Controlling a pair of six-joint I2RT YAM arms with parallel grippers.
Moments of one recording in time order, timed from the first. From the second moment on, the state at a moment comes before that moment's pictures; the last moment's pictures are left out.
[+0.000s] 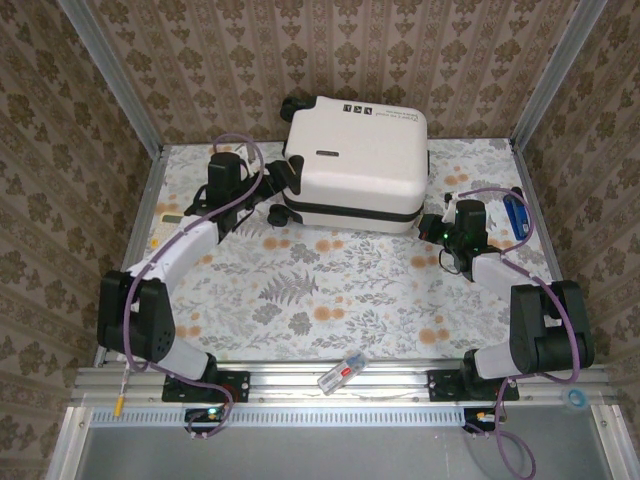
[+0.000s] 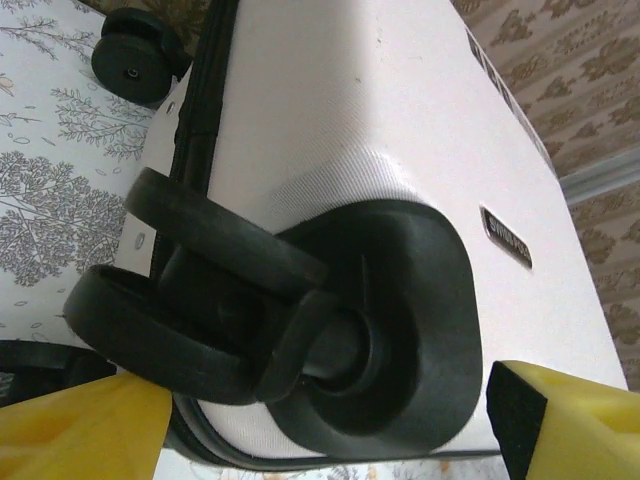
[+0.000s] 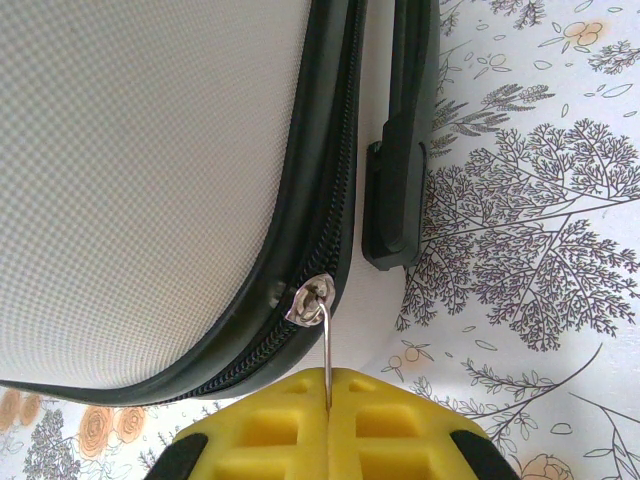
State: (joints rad) left arm -0.33 1.51 1.09 0.01 0.32 -0.75; right arm 0.02 1.41 0.63 0.22 -0.27 0.46
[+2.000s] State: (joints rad) left arm -0.31 1.83 1.10 0.62 0.39 -1.19; right arm 0.02 1.41 0.63 0.22 -0.25 0.46
